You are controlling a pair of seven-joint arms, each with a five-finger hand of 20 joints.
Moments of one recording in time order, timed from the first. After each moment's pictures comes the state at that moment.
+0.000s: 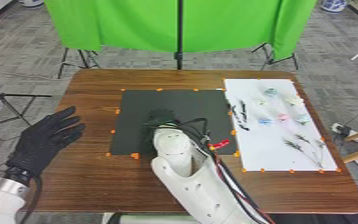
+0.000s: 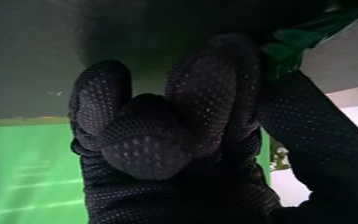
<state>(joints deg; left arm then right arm) 129.0 -59.0 -111.1 -120.3 35.8 -6.4 -3.0 -71.5 -92.0 46.0 -83.7 -153.2 -26.1 35.3</state>
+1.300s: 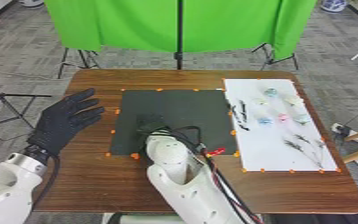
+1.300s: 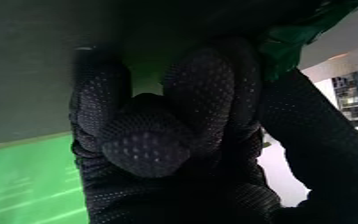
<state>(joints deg) 117.9 -57.4 -105.0 -117.8 35.9 -10.6 -5.7 -74.1 -93.3 45.4 -83.2 -151.6 -19.5 29.1</state>
